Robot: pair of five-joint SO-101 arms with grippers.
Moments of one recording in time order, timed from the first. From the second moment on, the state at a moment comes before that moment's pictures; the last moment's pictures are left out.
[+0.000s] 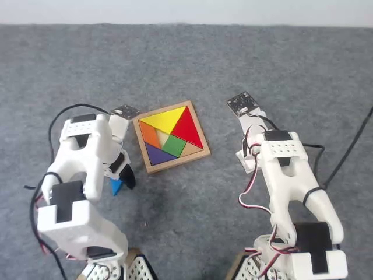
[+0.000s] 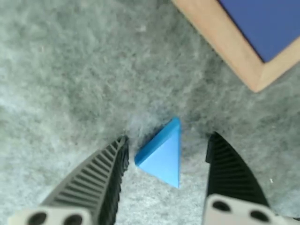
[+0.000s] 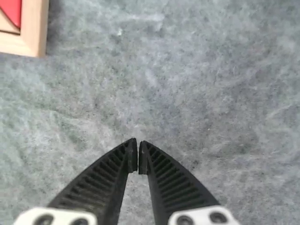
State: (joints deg) left arm -16.2 10.9 31.3 72.9 -32.6; right arm -8.5 -10.5 43.3 51.1 24.0
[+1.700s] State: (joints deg) left arm -17.5 10.0 34.5 72.6 -25.8; right arm -8.6 -10.5 43.3 51.1 24.0
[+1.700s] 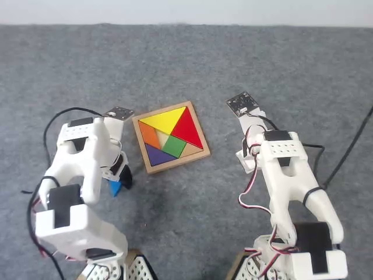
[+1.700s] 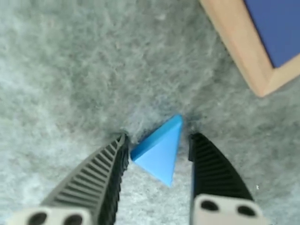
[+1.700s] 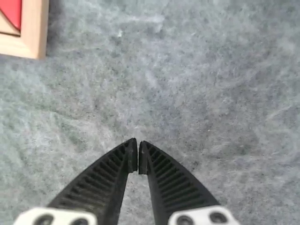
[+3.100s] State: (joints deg) left arm -11.3 9.1 36.8 73.5 -14.0; right arm -8.6 -10.5 43.3 51.1 24.0
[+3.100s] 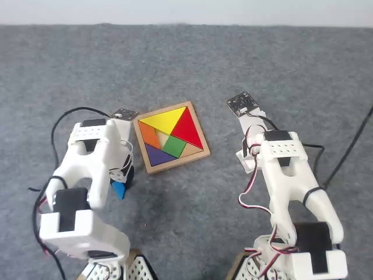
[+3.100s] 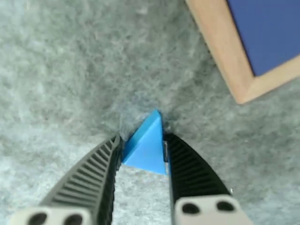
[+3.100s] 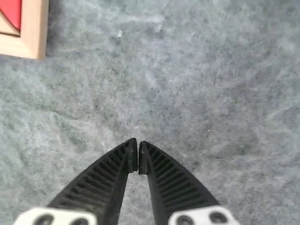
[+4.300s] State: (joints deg) left arm -10.2 -11.3 41.6 82.2 -12.0; right arm -8.6 -10.5 43.3 51.1 23.7
